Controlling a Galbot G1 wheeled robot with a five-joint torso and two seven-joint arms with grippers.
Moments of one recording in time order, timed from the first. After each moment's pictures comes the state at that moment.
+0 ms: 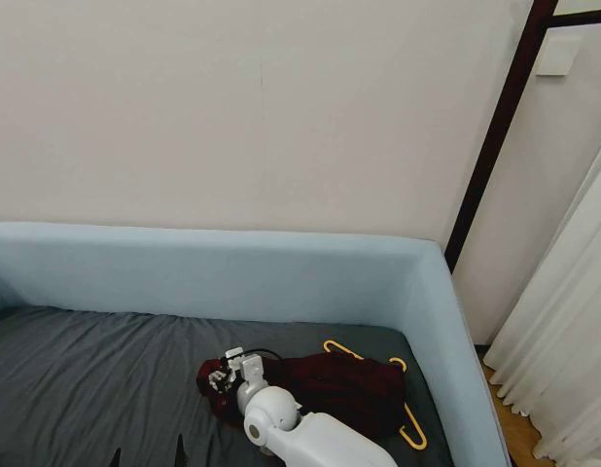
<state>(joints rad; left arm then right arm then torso) 2.01 -1.42 -0.47 -2.10 -0.04 -0.50 -0.36 -0.57 1.44 -0.55 1.36 0.84 -0.35 0.42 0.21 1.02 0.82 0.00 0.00</state>
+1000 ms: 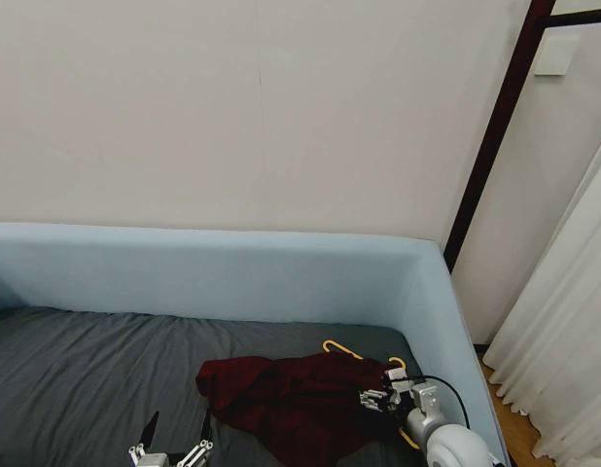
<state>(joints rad) 1.78 -1.16 -0.40 -2.00 -0.25 -0.39 -0.30 -1.04 0.98 0.05 1.65 0.74 -0.37 0.23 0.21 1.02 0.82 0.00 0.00</state>
